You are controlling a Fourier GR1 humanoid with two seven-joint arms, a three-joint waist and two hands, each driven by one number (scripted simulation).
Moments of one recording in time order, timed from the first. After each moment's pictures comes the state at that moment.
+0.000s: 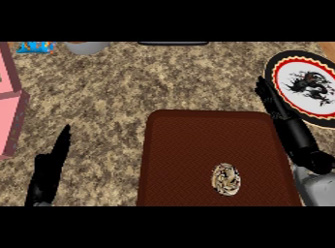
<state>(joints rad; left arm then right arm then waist) 0.06 0.44 -0.32 -1.46 0.19 0.40 0.09 -0.19 -0.40 0.24 -1.53 -0.12 -0.07 -0.22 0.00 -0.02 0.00</state>
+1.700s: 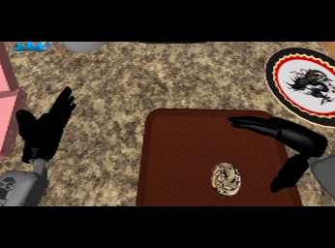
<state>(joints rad) -0.19 0.39 -0.15 -1.37 0.25 0.19 0.12 -0.34 -0.62 0.40 -1.28 0.20 0.44 -0.66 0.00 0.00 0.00</state>
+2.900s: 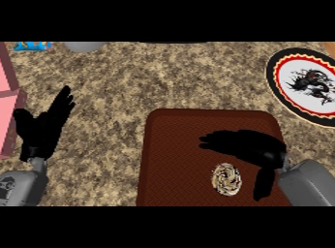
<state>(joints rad) -0.18 0.33 -0.05 -1.37 0.17 0.11 0.14 -0.32 -0.47 0.47 -1.43 0.66 0.53 -0.41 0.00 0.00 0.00</state>
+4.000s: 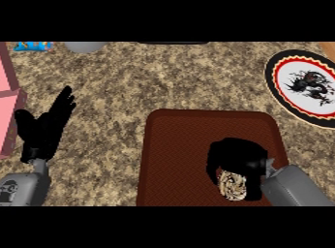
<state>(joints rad) -0.17 0.26 0.01 -1.43 0.08 0.07 0.19 -0.30 -0.36 0.50 -1.41 0.95 0.53 -0.53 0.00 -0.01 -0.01</state>
